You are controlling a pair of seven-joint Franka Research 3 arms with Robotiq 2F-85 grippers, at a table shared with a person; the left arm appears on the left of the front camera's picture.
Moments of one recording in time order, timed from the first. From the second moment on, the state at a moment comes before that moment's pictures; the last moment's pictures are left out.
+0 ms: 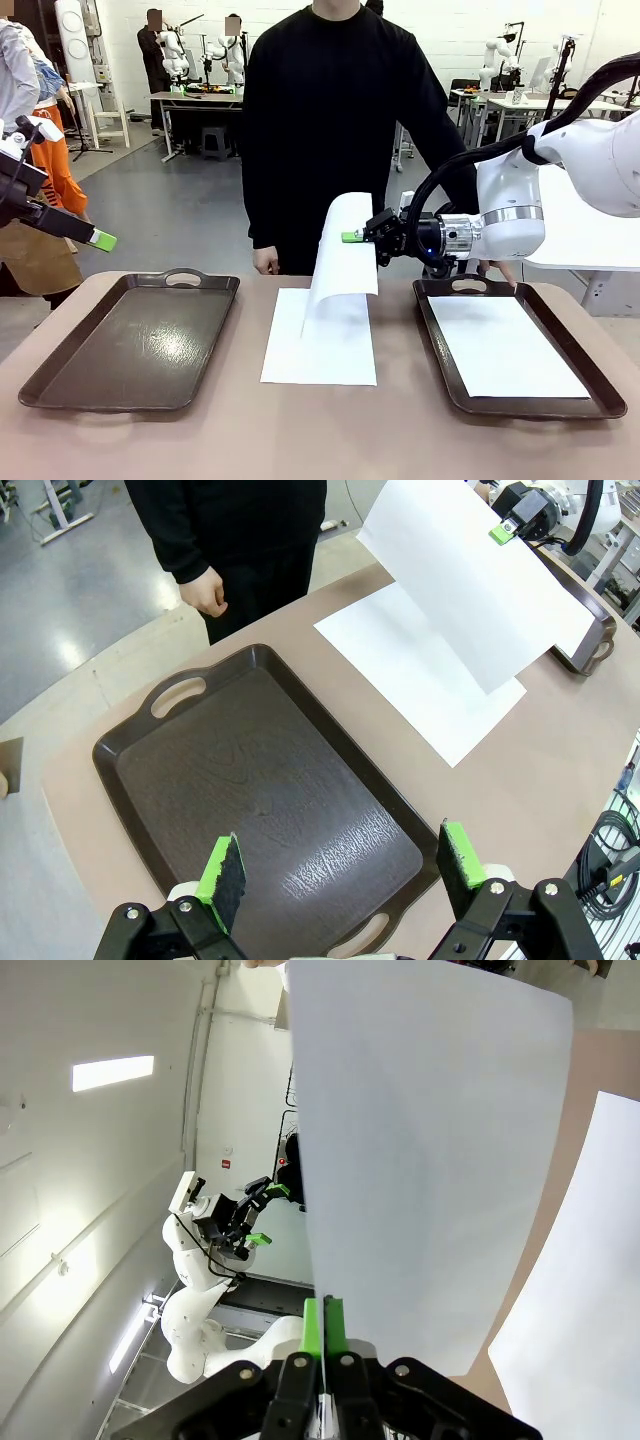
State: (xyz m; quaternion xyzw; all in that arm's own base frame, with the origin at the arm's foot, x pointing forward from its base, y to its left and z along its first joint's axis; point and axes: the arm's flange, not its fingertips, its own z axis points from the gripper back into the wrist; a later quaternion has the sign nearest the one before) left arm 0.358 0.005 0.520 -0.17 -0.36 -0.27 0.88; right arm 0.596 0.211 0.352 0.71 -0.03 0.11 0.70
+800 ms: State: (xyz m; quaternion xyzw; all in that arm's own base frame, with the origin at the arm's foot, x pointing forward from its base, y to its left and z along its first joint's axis) left arm 0.358 0.005 0.520 -0.17 -0.36 -0.27 0.88; right arm 0.577 -0.002 0.419 0.67 -0.01 0.18 0.72
